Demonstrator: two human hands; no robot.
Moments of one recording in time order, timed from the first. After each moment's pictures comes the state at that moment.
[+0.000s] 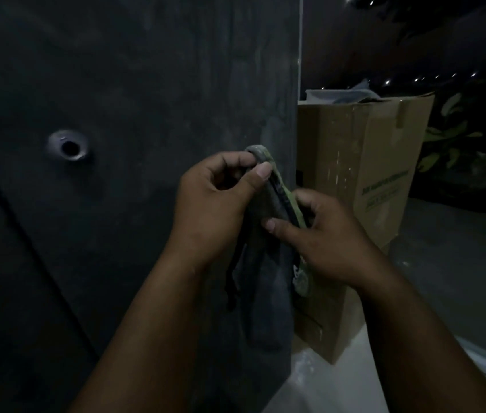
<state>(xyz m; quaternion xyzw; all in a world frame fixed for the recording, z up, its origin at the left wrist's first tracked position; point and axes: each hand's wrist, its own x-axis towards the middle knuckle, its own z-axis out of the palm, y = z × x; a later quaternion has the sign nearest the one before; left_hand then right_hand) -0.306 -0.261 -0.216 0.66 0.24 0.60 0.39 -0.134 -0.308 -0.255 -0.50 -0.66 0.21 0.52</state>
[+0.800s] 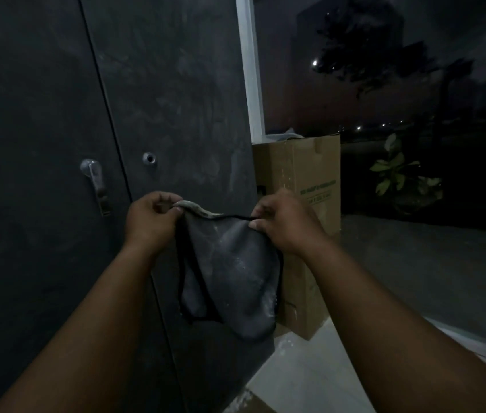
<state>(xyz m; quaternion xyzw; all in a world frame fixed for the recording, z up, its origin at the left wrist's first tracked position) -0.432 -0.458 -0.237 0.66 0.41 0.60 0.21 -0.195 -0.542 -0.253 -0.64 -0.63 -0.01 0.44</state>
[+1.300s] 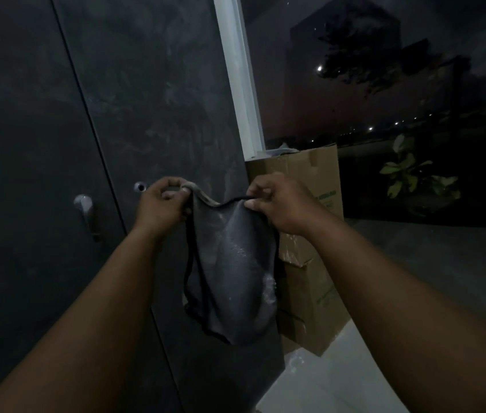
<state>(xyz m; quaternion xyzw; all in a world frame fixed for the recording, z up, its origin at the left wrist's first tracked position) -0.375 -0.464 -0.175 0.68 0.34 0.58 0.29 -0.144 -0.554 -0.191 -0.54 -0.68 -0.01 0.49</state>
